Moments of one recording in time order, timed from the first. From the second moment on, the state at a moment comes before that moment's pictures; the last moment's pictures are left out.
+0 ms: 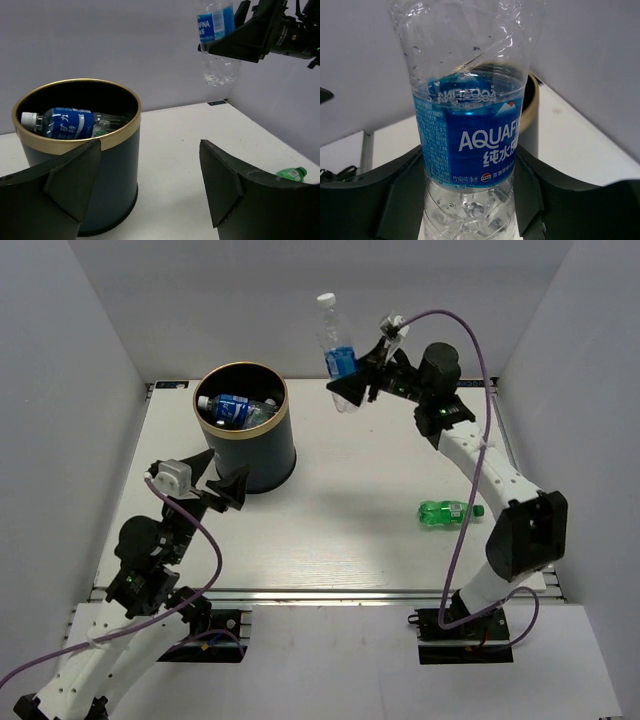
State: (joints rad) left arm -0.58 0.41 0.65 0.05 -0.12 -0.07; right arm 0.38 1.60 1.46 0.23 -0.78 0.26
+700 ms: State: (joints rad) left arm -0.54 0.35 0.65 0.05 -0.21 -0.07; right arm 0.61 2.42 2.29 0.72 -0.81 0.46
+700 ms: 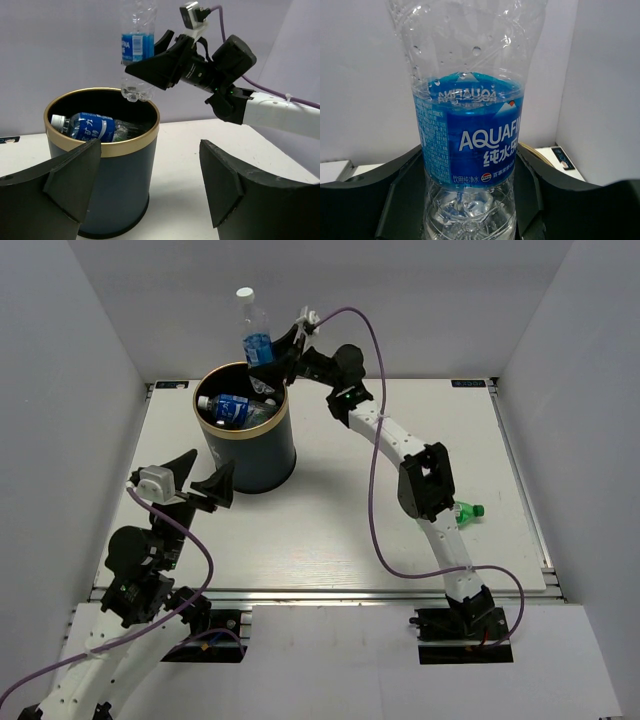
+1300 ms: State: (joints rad) left arm -0.52 0.35 0.65 0.05 -0.21 -0.07; right arm 0.62 2.43 2.28 0.52 -0.72 0.34
